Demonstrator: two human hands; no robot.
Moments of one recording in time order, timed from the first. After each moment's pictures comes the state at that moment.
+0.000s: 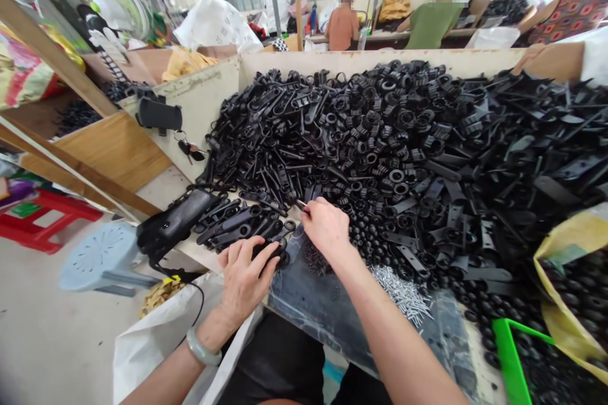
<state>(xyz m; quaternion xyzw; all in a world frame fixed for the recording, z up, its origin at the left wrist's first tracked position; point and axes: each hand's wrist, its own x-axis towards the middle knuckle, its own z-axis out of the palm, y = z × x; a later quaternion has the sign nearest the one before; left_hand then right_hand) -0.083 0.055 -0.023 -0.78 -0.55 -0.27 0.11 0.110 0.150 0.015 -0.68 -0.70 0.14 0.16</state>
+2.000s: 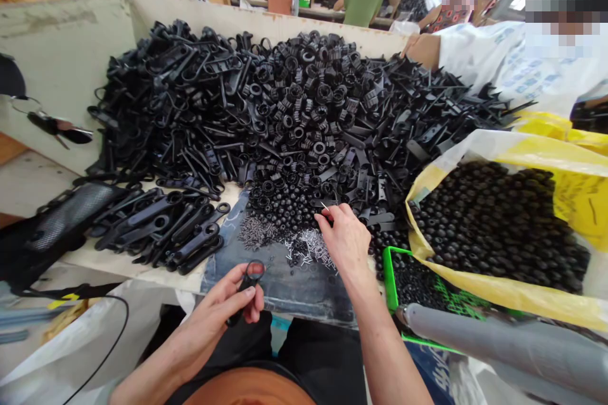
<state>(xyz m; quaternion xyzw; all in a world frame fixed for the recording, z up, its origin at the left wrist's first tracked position) -0.013 0.000 0.006 -0.35 -0.46 -0.24 -0.78 0.248 0.046 -0.005 -0.79 -0.52 0.10 0.31</state>
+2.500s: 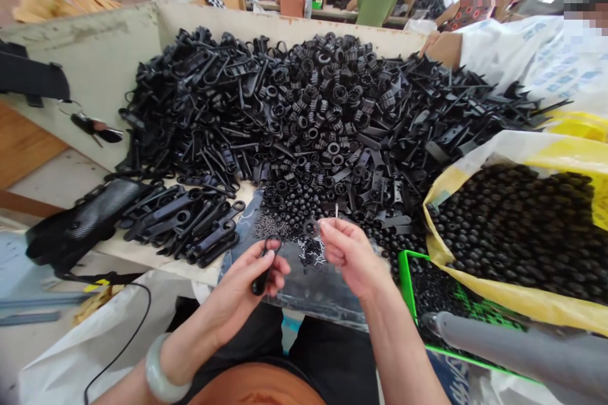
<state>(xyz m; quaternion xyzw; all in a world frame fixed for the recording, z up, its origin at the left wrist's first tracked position) 0.010 0.020 0.019 -0.26 -0.40 -0.33 -0.81 0.224 0.025 0.028 -0.61 -0.37 0.52 0.47</state>
